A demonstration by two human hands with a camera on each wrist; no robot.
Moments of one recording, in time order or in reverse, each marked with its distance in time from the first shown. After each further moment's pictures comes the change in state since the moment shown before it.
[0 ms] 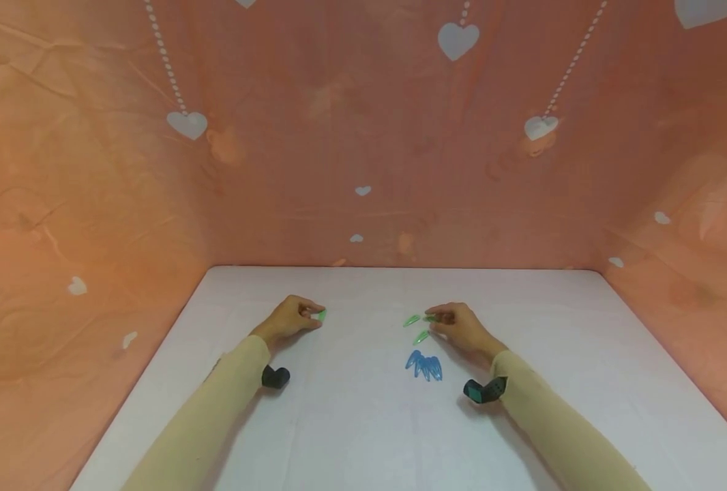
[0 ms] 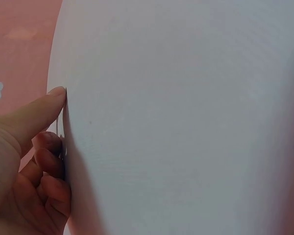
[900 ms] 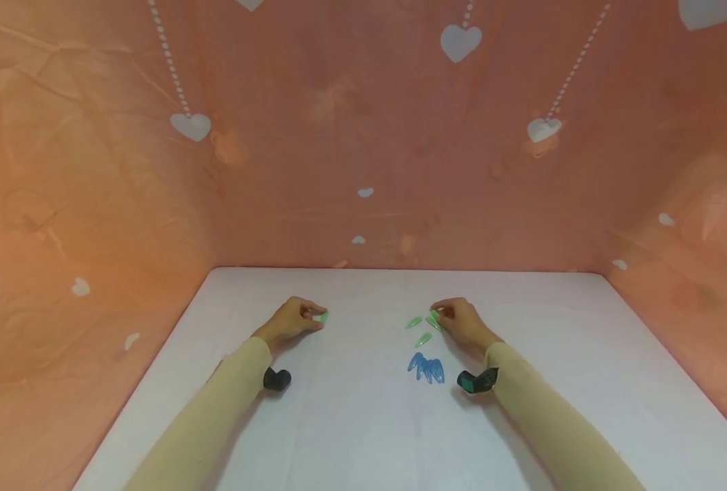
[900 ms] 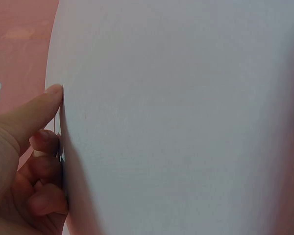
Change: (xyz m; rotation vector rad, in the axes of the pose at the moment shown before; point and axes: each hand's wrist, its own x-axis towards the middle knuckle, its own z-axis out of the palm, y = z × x) left_hand 0.002 -0.002 0.000 0.011 0.011 -0.007; right_hand 0.019 0.001 0.002 -0.113 0.068 0.029
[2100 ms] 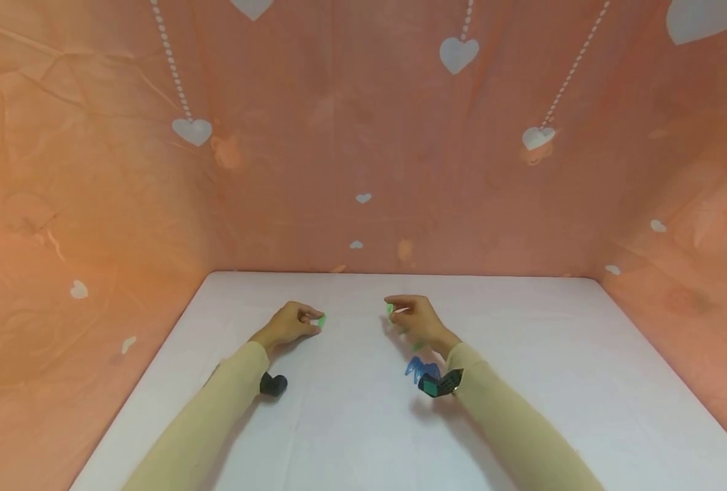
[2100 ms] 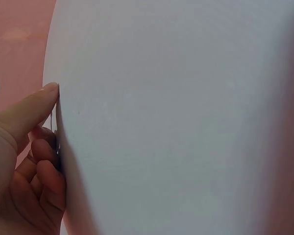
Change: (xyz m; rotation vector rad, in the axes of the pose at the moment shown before) left_hand 0.005 -0.002 0.005 0.049 0.009 0.032; right_hand 0.014 -0.057 0.037 0.457 -0.056 -0.094
